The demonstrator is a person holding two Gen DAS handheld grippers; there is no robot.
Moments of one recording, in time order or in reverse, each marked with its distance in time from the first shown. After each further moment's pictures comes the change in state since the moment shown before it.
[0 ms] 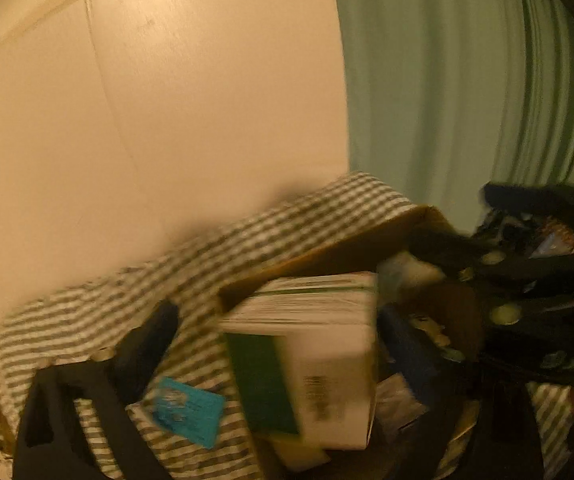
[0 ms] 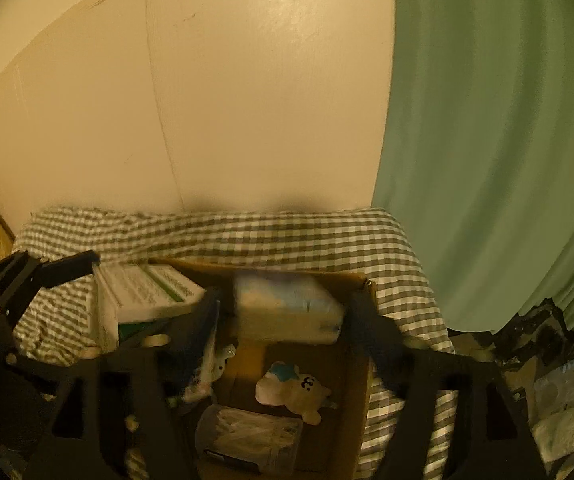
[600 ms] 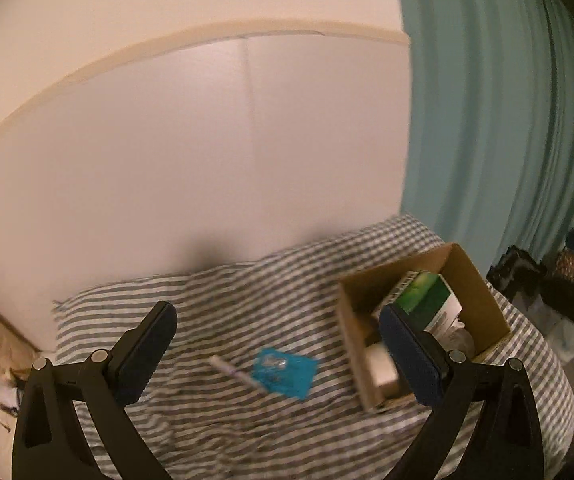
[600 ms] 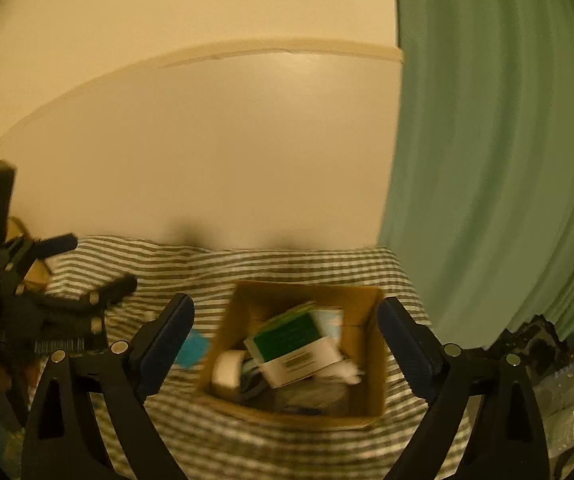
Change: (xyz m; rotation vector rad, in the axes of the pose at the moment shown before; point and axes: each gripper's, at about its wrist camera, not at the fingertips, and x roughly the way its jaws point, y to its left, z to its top) left arm -0.153 0.129 -0.033 -0.152 -0.080 0.051; right arm -0.151 0.076 -0.010 -0.024 -0.139 -0.001
